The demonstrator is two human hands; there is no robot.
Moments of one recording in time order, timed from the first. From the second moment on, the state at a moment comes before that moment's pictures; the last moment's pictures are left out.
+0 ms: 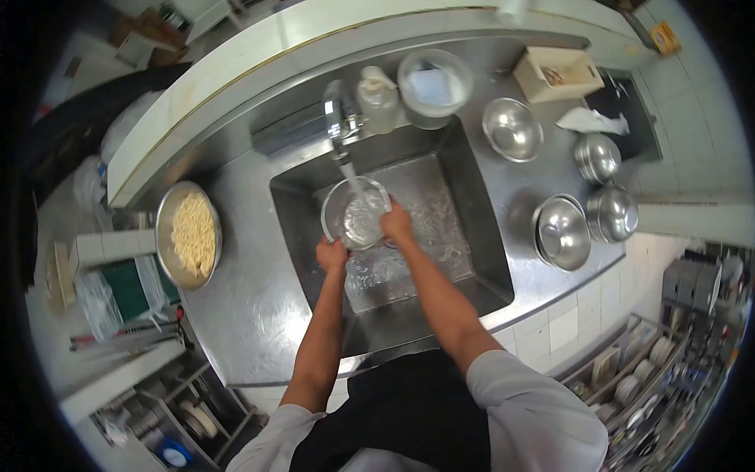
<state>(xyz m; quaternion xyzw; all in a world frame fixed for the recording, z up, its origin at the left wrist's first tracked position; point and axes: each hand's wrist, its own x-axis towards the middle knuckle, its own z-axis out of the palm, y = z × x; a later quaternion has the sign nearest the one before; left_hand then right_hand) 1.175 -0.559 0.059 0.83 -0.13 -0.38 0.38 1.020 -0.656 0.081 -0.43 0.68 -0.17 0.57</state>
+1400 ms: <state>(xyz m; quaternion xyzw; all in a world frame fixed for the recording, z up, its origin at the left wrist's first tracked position) 1.119 -0.622 0.019 0.32 0.03 -0.78 0.53 1.007 -0.651 0.185 -0.76 0.40 -0.27 0.43</state>
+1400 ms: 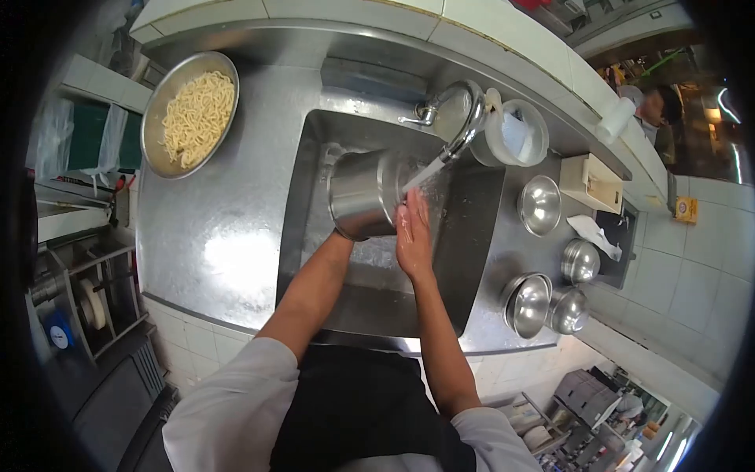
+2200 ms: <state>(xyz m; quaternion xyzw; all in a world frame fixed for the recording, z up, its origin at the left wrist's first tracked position) 1.120 -0.568 0.169 0.85 -0.34 -0.22 0.34 0.948 -0.645 0.090 -0.28 0.56 -0.20 0.75</state>
